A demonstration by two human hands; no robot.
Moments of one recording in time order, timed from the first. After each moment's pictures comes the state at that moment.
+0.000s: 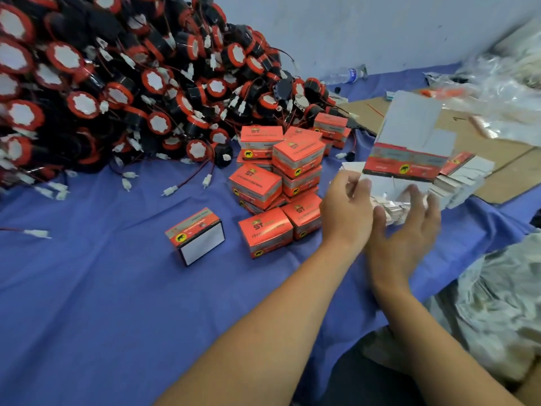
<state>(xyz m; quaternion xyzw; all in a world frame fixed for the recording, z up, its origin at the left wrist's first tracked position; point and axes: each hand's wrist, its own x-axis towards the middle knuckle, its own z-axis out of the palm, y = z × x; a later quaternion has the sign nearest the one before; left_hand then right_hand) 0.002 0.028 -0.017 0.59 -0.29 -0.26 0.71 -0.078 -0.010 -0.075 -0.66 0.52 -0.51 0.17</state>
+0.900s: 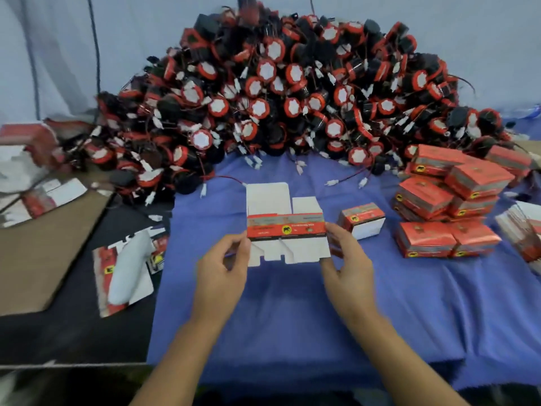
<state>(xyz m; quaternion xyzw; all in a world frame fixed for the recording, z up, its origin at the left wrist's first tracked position) 0.143 0.445 -0.059 0.79 -0.16 0.09 0.59 0.066 0.243 -0.083 -0.81 0.12 -0.31 0.49</state>
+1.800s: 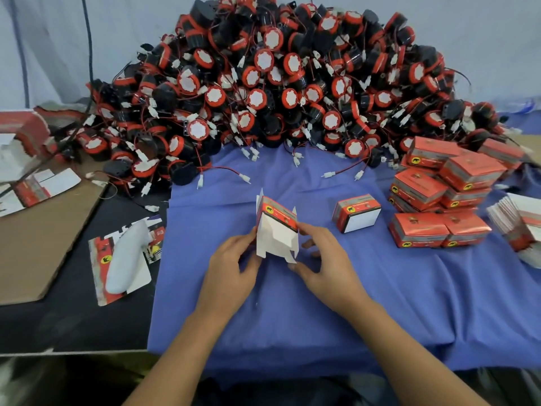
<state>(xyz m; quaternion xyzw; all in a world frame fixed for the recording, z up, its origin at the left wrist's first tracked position) 0.149 0.446 -0.088 0.84 -0.25 0.06 0.48 0.070 0.243 -0.095 -0.89 0.04 -0.18 0.41</state>
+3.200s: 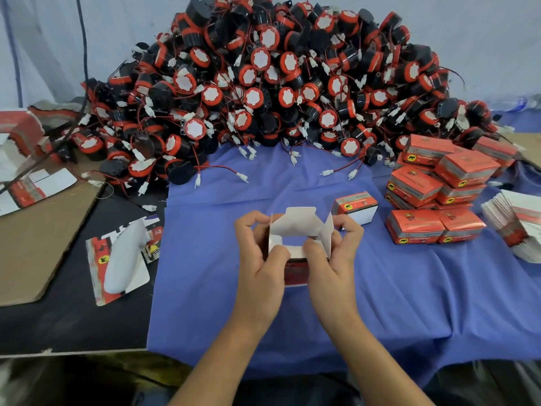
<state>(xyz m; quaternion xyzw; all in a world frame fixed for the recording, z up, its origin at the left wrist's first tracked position) 0.089 0.404 -0.030 0.61 -0.19 -0.05 0.77 0.046 0.308 -0.040 -0.64 0.12 -0.32 0.69</state>
